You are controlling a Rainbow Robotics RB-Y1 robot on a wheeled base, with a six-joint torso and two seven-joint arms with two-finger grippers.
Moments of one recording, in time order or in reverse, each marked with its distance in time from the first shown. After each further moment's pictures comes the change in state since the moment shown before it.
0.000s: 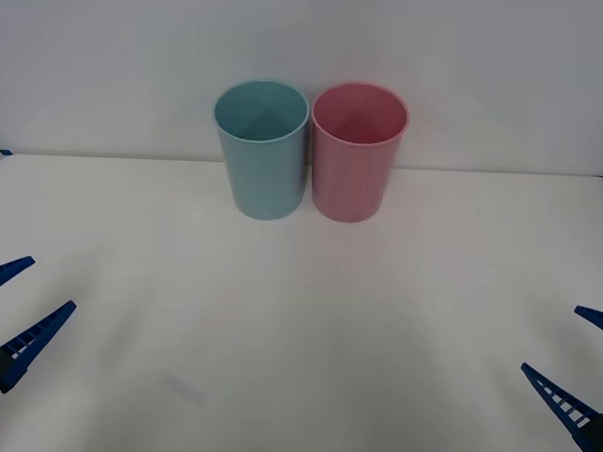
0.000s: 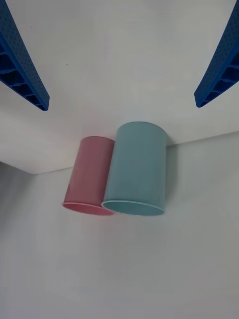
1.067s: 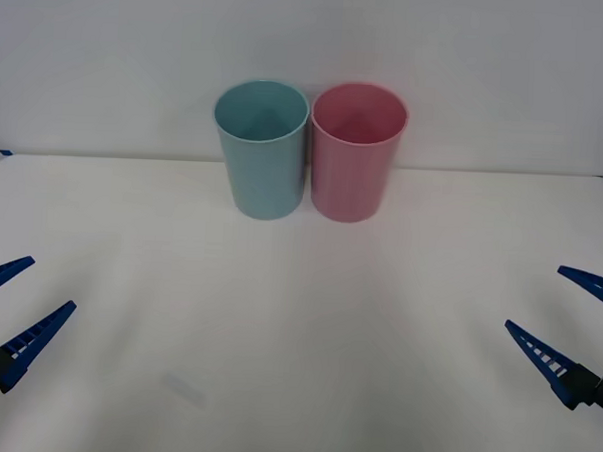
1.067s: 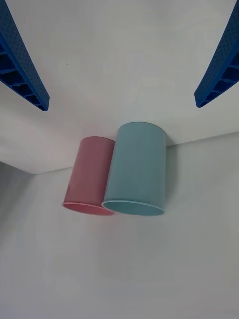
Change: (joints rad) right arm -0.062 -0.138 0.136 0.000 -0.125 0.175 0.029; left arm 0.000 0.000 0.000 0.000 0.000 0.000 0.000
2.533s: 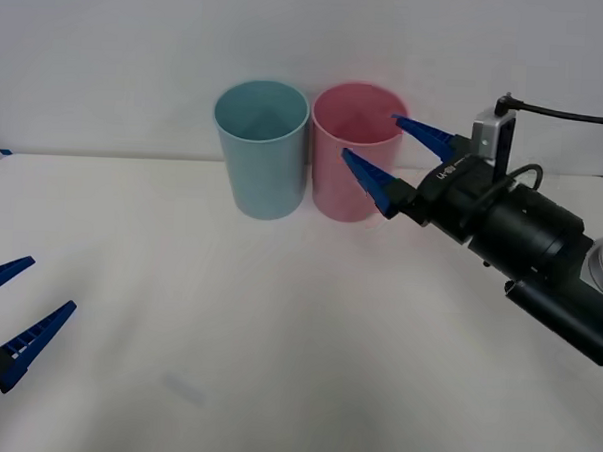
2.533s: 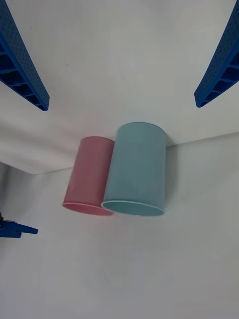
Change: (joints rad) right arm -0.692 -0.148 0.642 0.002 0.010 0.616 -0.372; left arm 0.000 0.000 0.000 0.000 0.000 0.000 0.000
